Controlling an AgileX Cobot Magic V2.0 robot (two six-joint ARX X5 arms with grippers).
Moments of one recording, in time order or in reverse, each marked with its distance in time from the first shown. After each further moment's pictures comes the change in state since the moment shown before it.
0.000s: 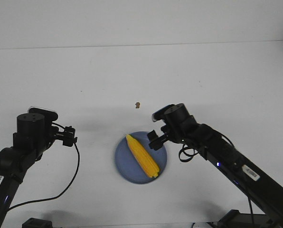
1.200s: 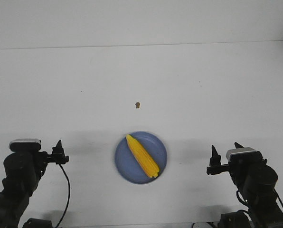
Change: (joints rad) left arm 0.022 -0.472 -0.393 0.157 -0.058 -0.194; right arm -0.444 -0.985 -0.559 0.079 0.052 -0.063
